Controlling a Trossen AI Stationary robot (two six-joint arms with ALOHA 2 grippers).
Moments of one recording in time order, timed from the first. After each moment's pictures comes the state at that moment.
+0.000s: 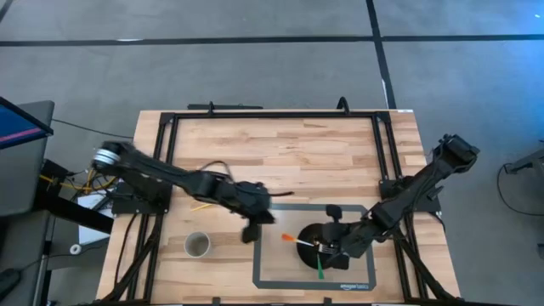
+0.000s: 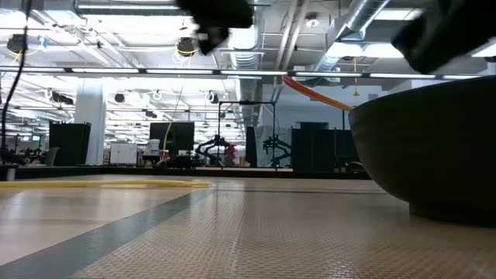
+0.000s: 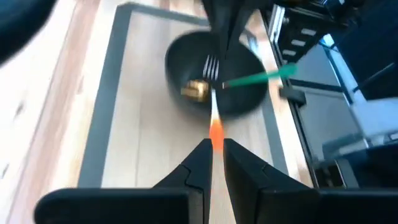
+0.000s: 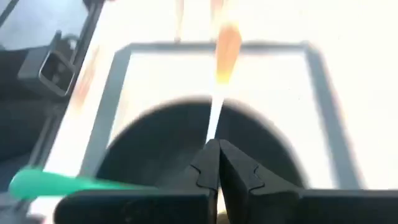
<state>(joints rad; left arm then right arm) -0.28 1.58 1.15 -0.22 0.04 -0.28 0.69 1.42 0.79 -0.20 0.45 0.51</state>
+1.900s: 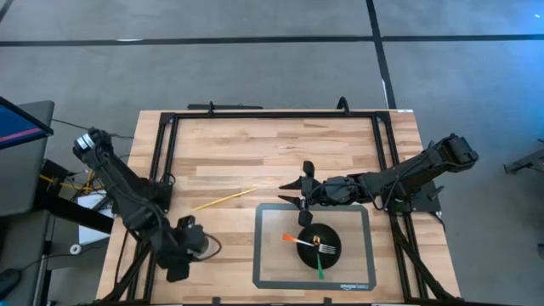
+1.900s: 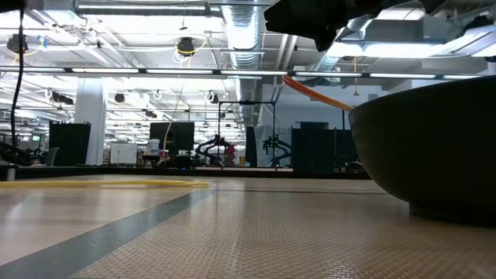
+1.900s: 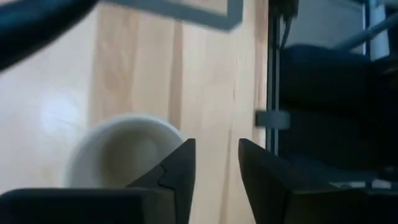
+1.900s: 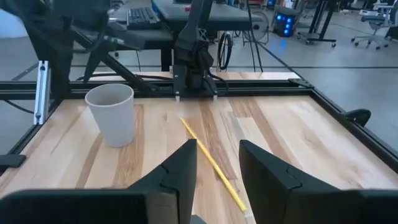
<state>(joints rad) -0.90 1.26 0.99 -0.75 -0.18 -0.90 0.27 1.43 0.80 0.39 0.39 0.05</state>
